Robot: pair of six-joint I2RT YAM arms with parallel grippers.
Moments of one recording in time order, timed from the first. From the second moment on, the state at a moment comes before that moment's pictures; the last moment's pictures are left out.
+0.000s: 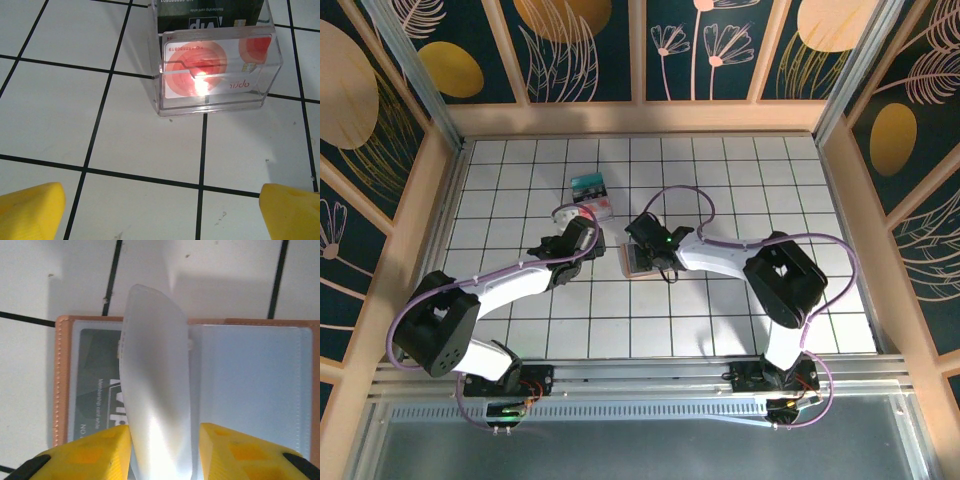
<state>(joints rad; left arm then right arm) -0.63 1.45 0.72 -0.12 -0.50 -0.63 0.87 1.80 1.11 -0.41 0.23 0.59</state>
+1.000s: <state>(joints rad) -0.83 1.72 0.91 -0.11 -0.50 -0.52 0.69 1.63 0.88 -0.33 0.18 0.62</state>
